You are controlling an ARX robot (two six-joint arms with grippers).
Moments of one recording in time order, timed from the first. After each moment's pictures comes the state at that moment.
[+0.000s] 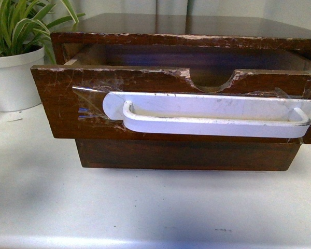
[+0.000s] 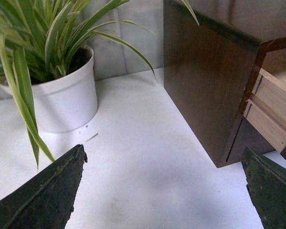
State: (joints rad) left arm 0.33 0.89 0.34 0.40 0.53 0.22; right arm -0.18 0.50 0.34 0.21 -0.35 -0.26
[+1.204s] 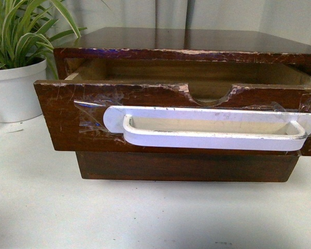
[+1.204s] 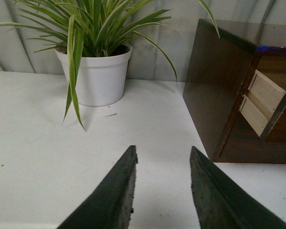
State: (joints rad) left arm 0.31 0.09 0.05 0.04 0.29 -0.01; right arm -0.06 0.07 0.08 -0.01 -0.02 0.00
